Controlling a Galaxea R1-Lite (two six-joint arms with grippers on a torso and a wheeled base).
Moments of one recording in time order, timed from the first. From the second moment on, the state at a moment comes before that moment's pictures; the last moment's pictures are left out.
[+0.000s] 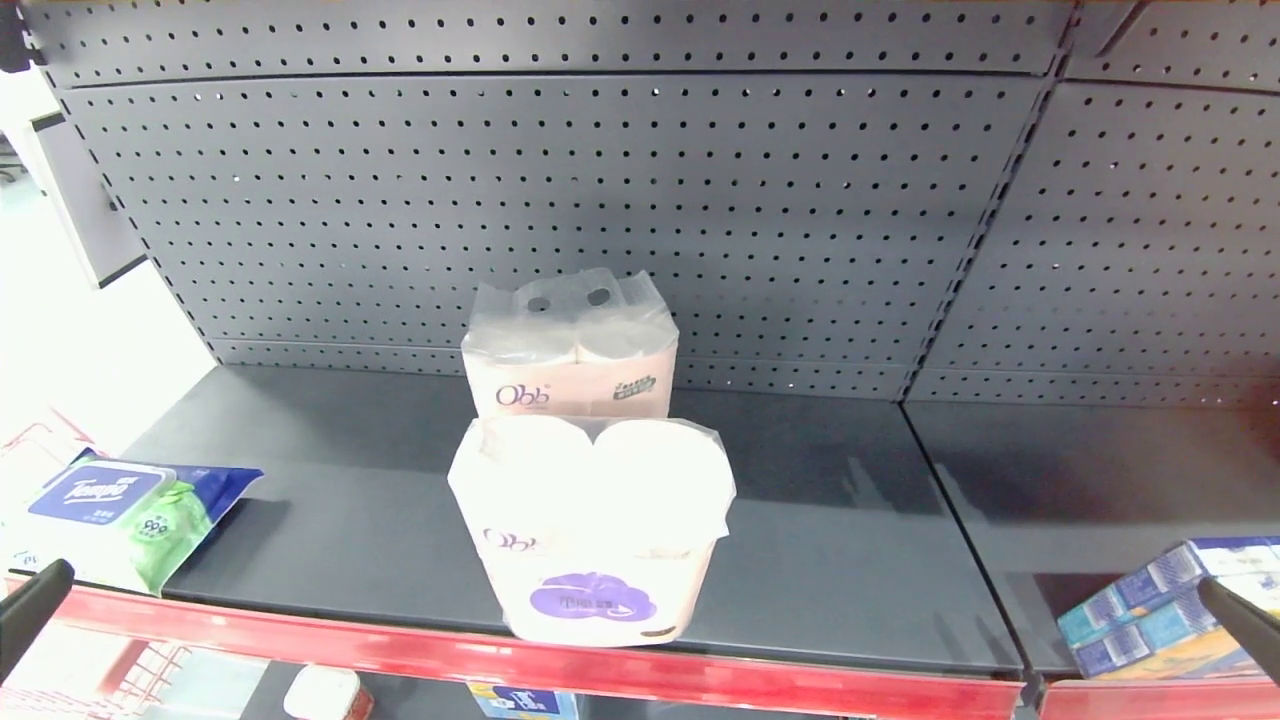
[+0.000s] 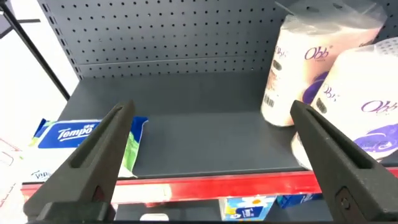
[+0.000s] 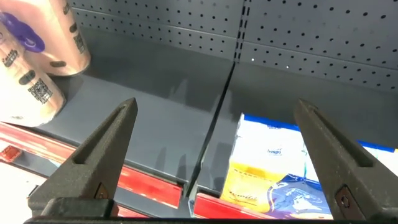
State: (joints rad) left arm 0.13 0.52 -0.34 -0.19 -0.26 0.03; right arm 0.10 0.60 -0.20 -0.35 0.12 -0.08
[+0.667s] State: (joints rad) left arm 0.13 0.50 -0.34 -0.19 -0.27 0.03; right arm 0.10 0.66 -0.20 -0.34 0.12 -0.09
